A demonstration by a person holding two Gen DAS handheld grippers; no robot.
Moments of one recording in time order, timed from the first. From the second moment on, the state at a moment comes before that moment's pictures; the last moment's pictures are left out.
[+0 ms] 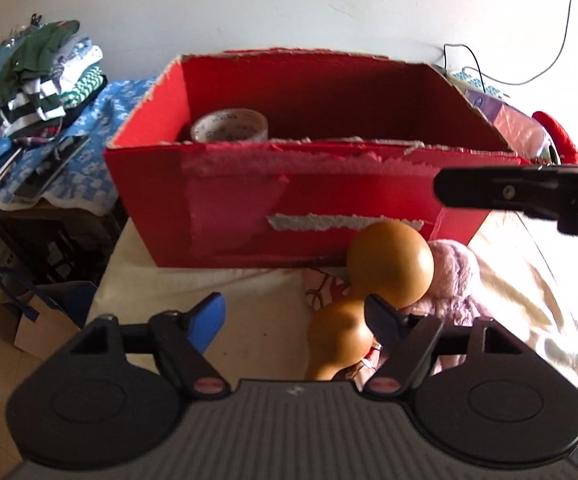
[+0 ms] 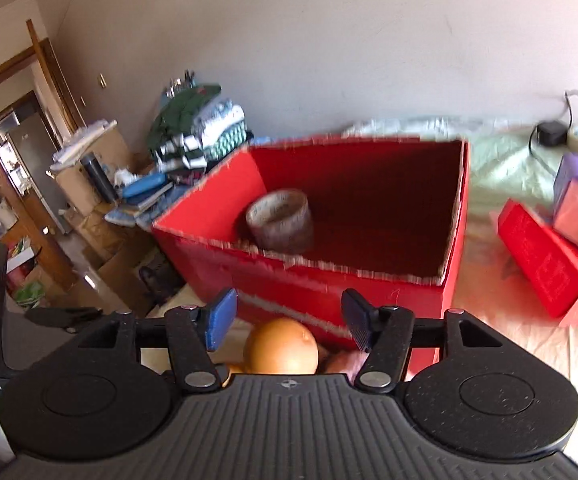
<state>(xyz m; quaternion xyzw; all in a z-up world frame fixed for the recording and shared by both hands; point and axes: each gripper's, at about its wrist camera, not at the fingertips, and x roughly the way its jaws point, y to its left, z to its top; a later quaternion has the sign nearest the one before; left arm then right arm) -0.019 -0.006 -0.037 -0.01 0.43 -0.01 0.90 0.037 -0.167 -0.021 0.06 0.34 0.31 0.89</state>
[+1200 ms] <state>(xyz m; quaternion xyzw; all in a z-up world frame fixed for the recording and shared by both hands) -0.023 -0.001 0.042 -0.01 0.34 -0.11 0.93 0.038 -0.147 0.014 0.11 0.32 0.38 0.86</state>
